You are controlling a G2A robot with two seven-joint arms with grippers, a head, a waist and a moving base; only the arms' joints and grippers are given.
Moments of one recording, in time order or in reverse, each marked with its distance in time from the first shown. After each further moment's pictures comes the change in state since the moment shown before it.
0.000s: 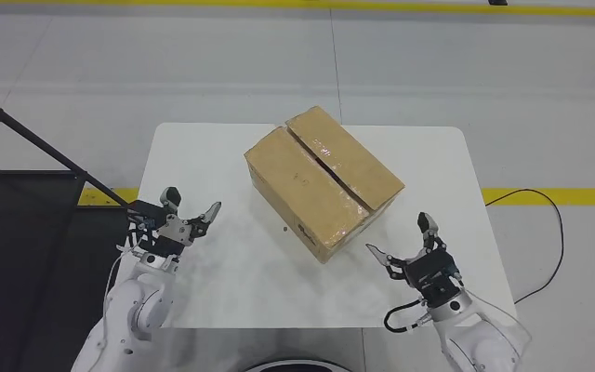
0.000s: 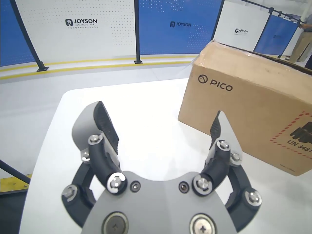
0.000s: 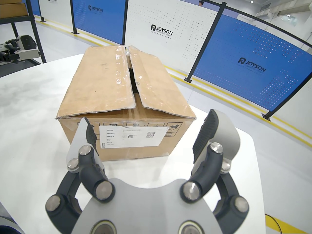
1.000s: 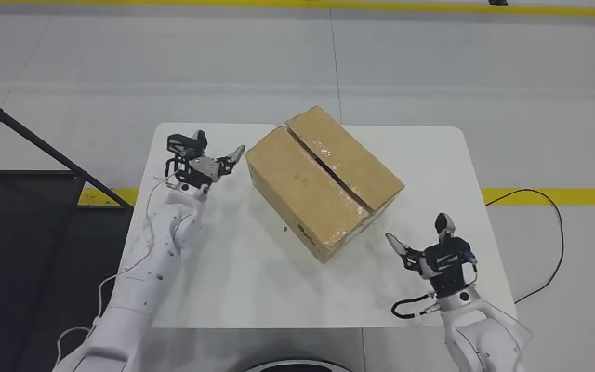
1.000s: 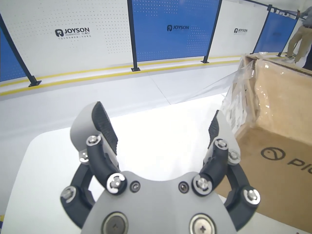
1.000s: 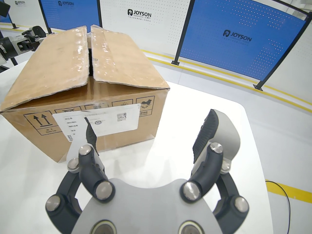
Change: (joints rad) left arm -0.674 -0.064 0.278 0.702 0.060 -0.018 0.109; right arm 0.022 -0.010 0.045 0.114 0.123 0.092 0.026
